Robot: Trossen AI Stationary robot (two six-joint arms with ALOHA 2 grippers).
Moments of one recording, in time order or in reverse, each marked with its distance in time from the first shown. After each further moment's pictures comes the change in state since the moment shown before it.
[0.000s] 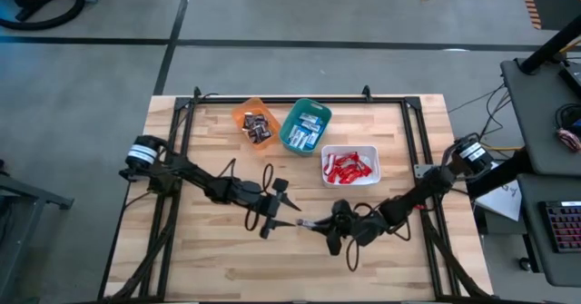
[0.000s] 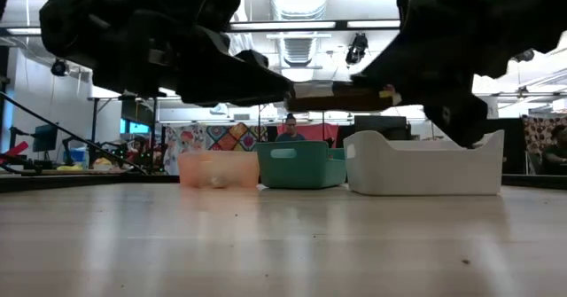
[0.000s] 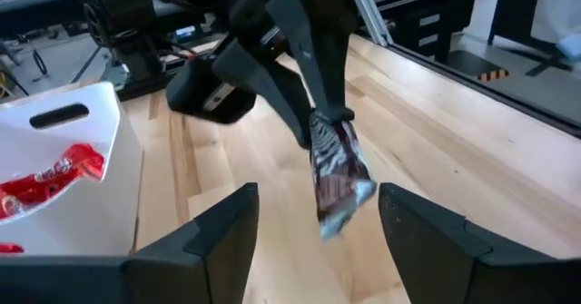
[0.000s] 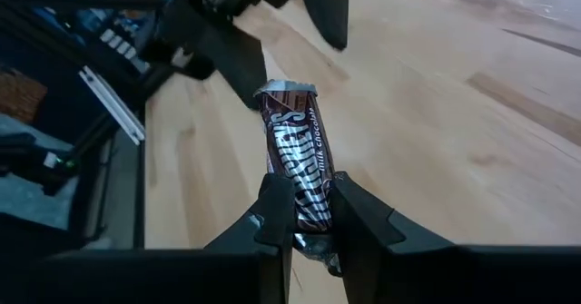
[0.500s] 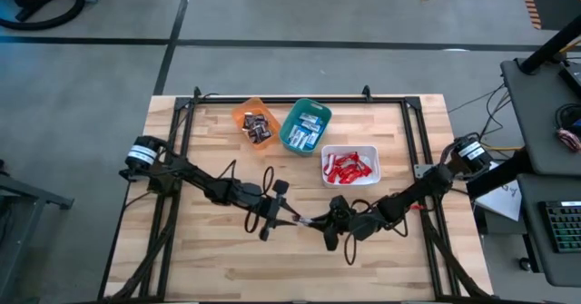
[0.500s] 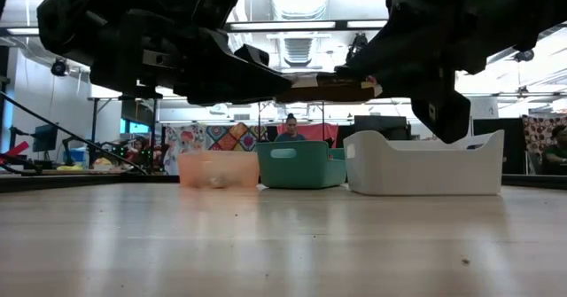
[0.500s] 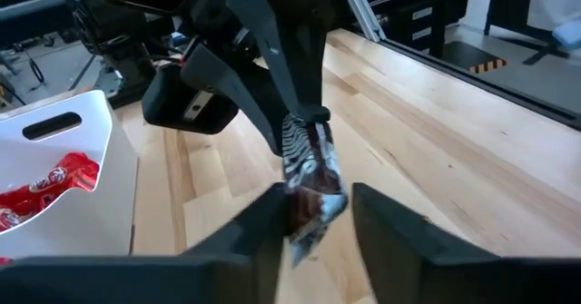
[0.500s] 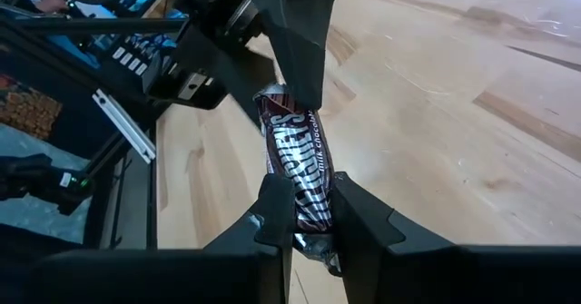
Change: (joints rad) left arm -0.015 0.001 0.011 -0.018 -0.002 0.038; right arm -0.044 0.000 0.000 0.057 -0.019 0.001
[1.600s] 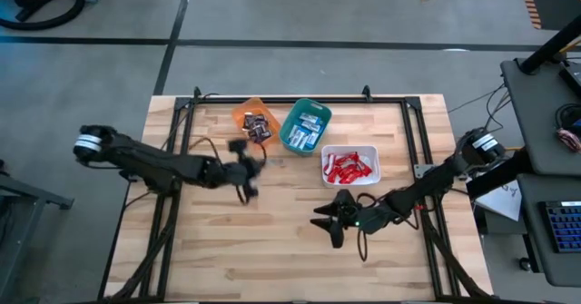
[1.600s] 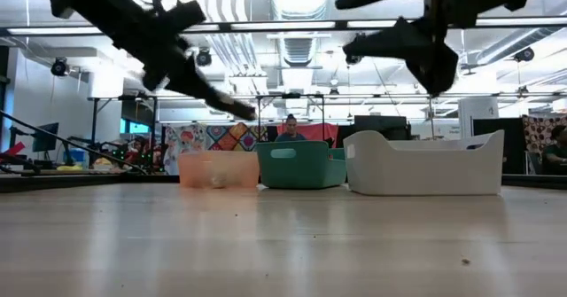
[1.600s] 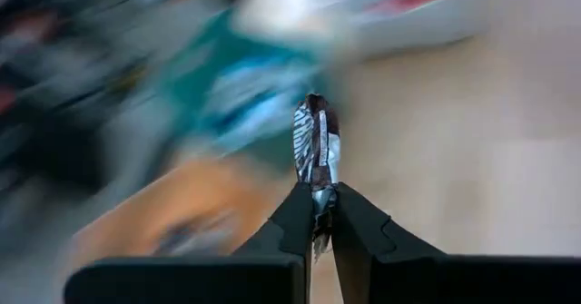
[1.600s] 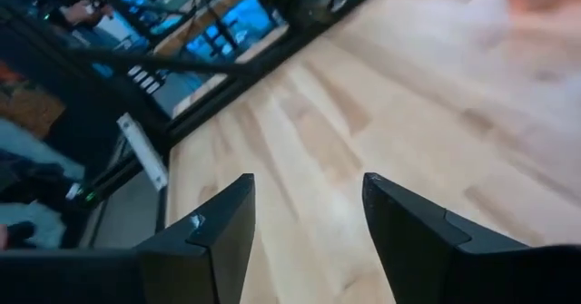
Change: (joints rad) left arm 0.101 -0.531 0.000 -0.949 -0.668 -0.136; right arm -0.004 -0.143 0.001 -0.051 0.034 -0.179
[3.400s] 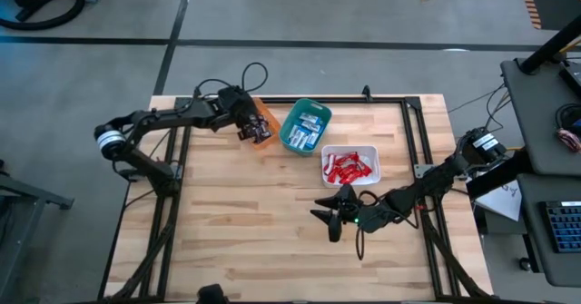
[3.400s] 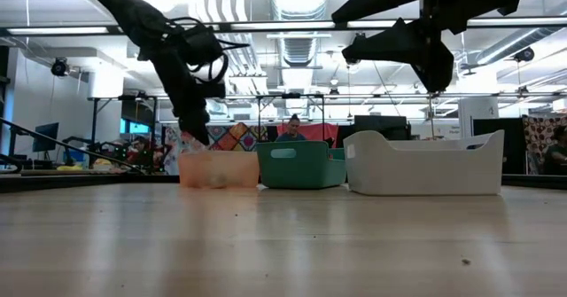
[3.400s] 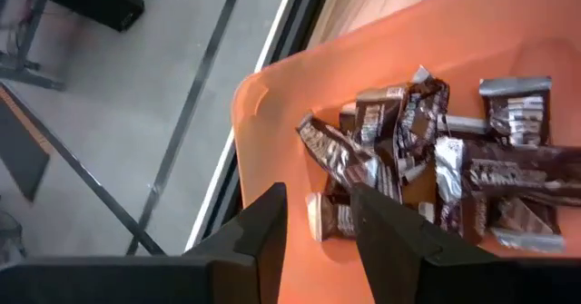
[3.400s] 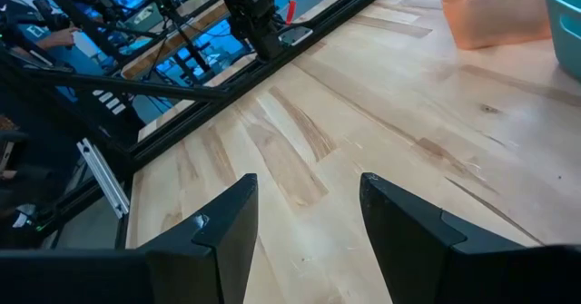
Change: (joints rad) left arm 0.764 0.223 0.229 -0.218 0.250 0.328; right arm -0.004 -0.009 0.000 -0.010 0.132 -0.049
